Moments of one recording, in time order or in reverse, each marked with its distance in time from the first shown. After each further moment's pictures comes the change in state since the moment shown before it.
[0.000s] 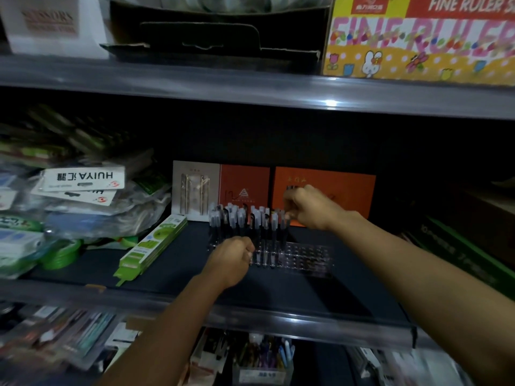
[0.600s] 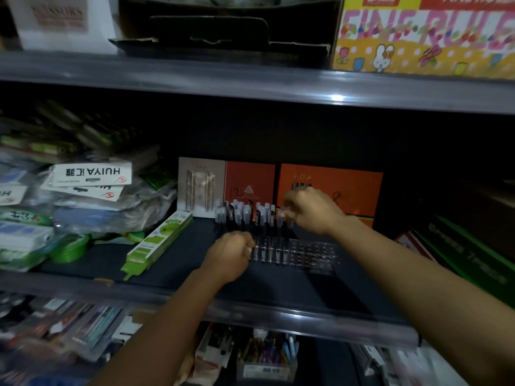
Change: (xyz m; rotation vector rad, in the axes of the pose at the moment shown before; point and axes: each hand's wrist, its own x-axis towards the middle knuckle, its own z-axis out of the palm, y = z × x) left_hand -0.005 -0.006 -0.008 0.048 0.045 0.022; right_hand -0.002 -0.009 0.015 -0.106 0.079 -0.023
